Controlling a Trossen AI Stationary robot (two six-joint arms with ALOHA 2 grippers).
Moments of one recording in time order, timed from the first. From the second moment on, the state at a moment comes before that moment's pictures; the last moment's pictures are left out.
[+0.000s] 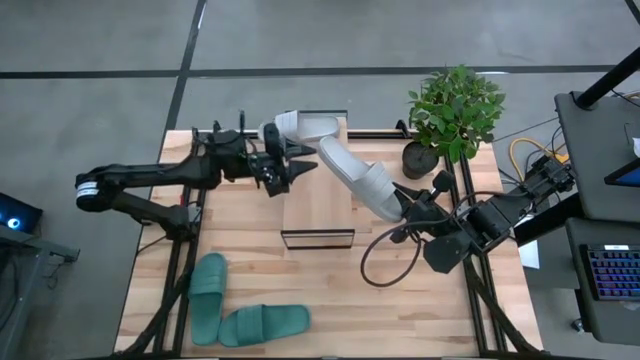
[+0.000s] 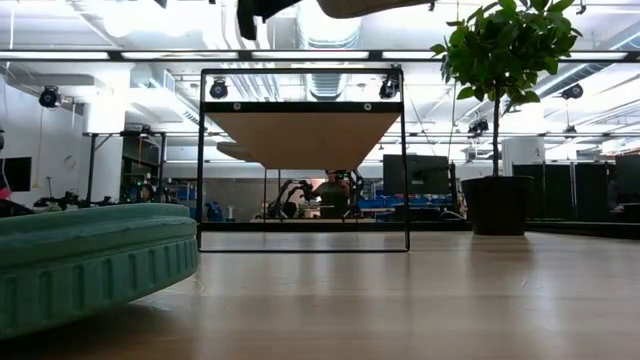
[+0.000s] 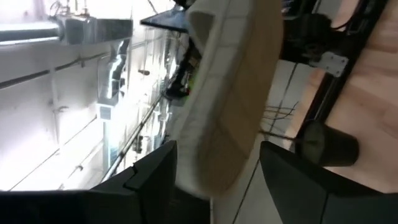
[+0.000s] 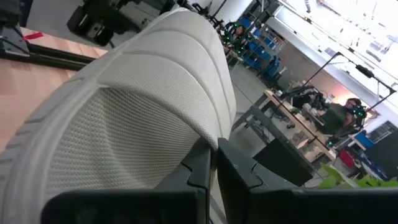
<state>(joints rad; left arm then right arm) 0.21 1.19 0.97 0.33 0.10 1.38 0.58 1.30 1.35 -0.86 1.34 0.18</state>
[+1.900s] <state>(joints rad) 0.29 1.26 1.21 0.01 0.24 1.19 0.68 1.30 1.41 -0.72 1.25 -0.14</state>
